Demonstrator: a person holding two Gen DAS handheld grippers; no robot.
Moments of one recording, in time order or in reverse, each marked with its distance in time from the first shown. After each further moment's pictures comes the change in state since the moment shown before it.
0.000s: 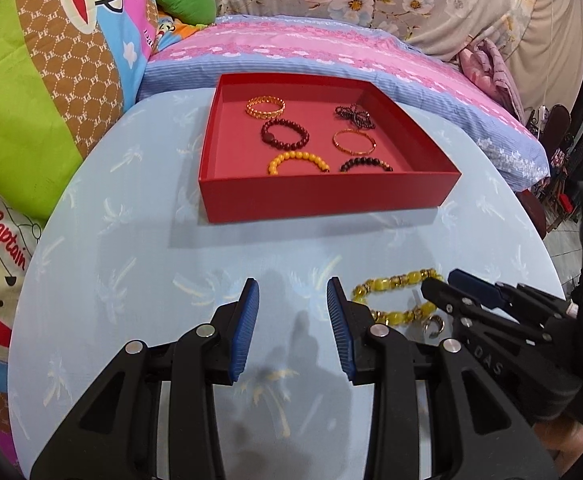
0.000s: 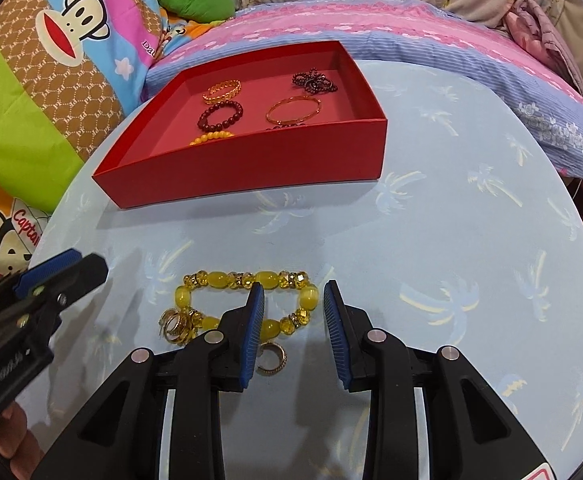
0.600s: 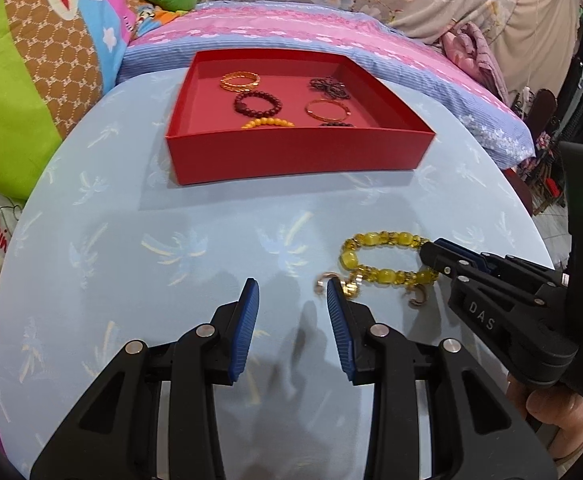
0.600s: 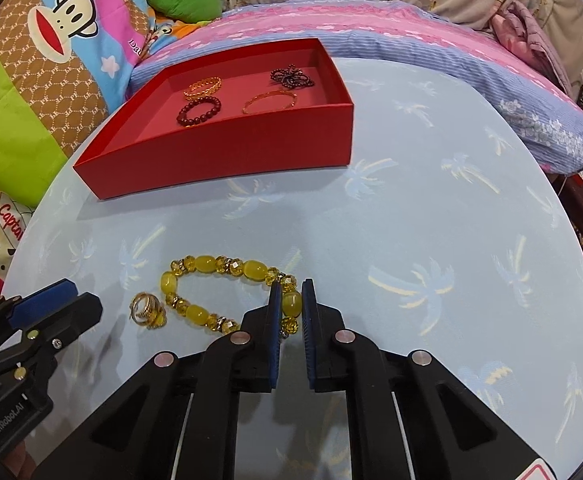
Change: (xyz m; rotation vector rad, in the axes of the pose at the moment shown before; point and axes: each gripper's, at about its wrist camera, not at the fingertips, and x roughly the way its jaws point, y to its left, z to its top) left arm 0.003 -0.018 -0.023 0.038 0.048 -0.070; right arm -0.005 -0.015 -0.014 0.010 -0.014 -0.057
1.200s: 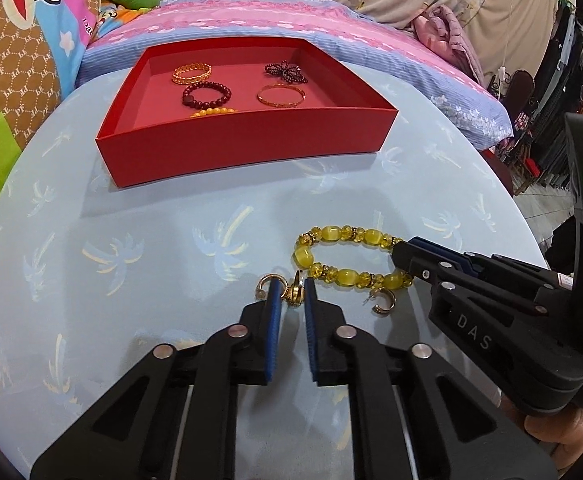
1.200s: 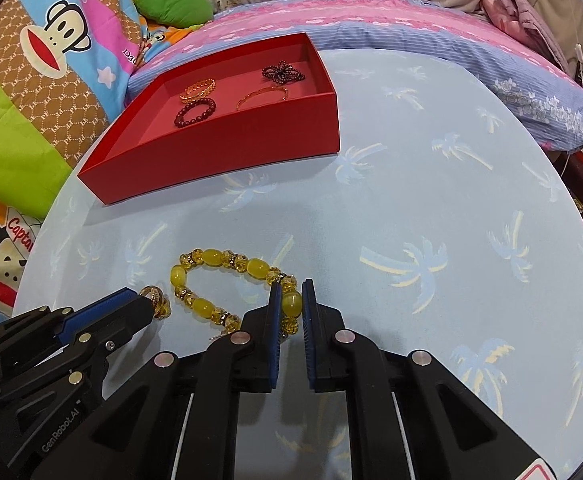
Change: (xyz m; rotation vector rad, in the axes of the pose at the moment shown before) left arm 0.020 -0.025 0.002 0.055 0.034 -0.070; right arm -0.004 -0.007 -0.004 0.056 0.017 0.039
